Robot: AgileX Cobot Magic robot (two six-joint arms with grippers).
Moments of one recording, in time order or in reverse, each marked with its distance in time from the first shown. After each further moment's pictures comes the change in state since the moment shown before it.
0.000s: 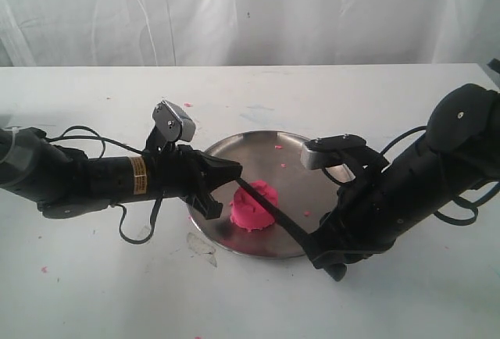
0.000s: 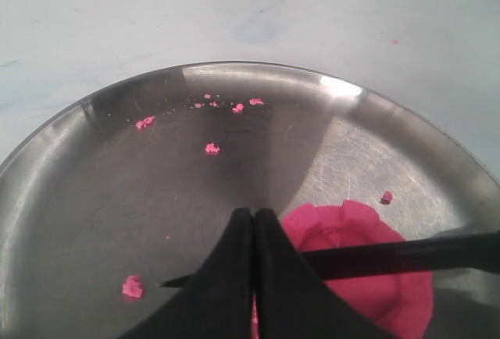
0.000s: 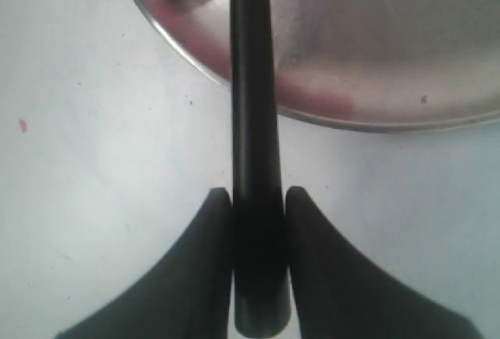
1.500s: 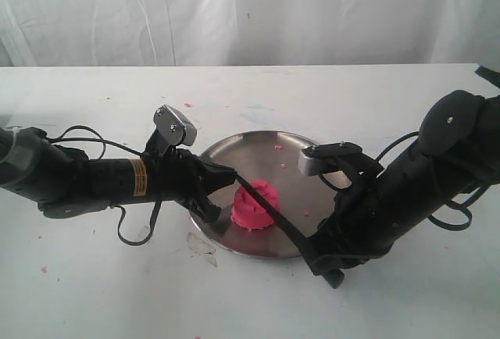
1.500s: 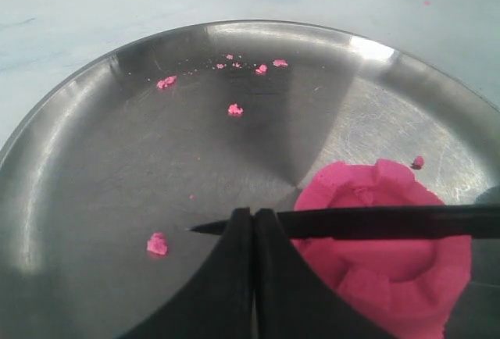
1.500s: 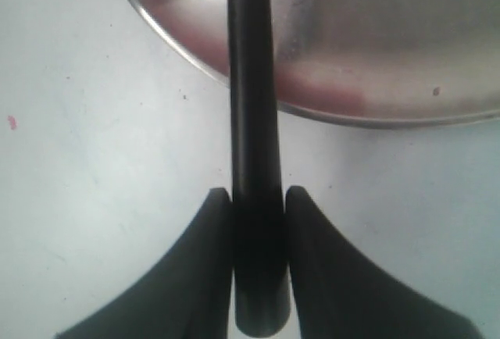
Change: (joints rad) left arm 0.000 0.002 -0.002 -0.002 0.081 0.000; right arm 0.000 0.041 -0.006 0.008 0.002 0.000
